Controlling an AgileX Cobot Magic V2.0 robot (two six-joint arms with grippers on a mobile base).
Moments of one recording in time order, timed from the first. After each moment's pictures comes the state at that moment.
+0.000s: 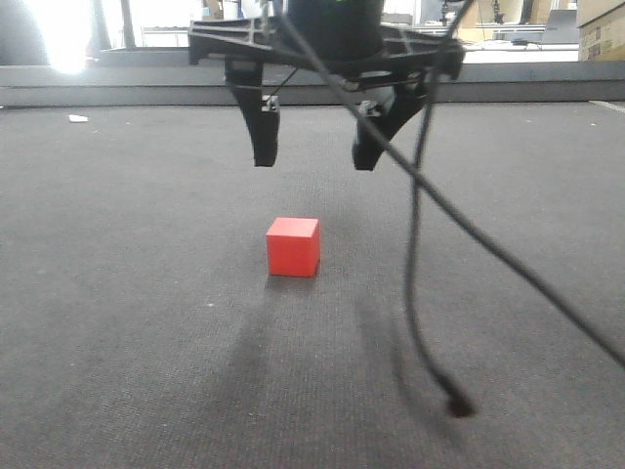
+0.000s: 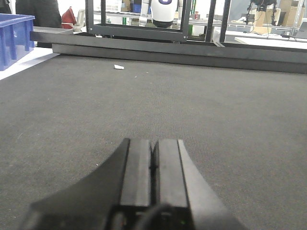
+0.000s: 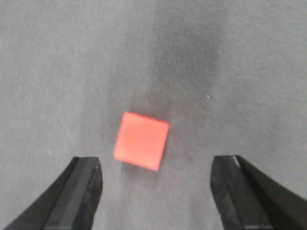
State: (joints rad) left arm -0.04 -0.01 0.03 0.00 0.01 -0.04; right arm 0.75 1.85 -1.60 -0.21 0.98 0.85
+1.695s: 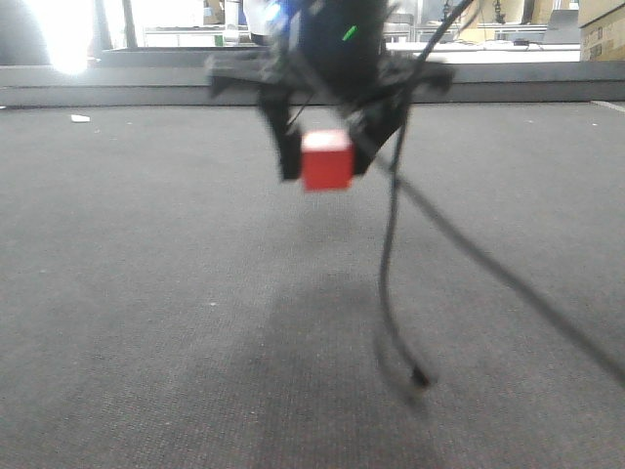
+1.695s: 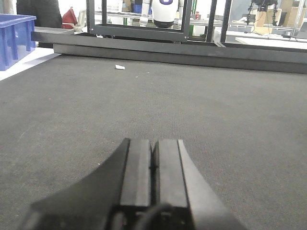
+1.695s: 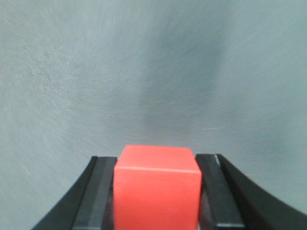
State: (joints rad) left arm -0.04 -0.01 0.03 0.00 0.01 -0.04; right arm 0.67 1.85 -1.58 -0.19 0.95 0.59
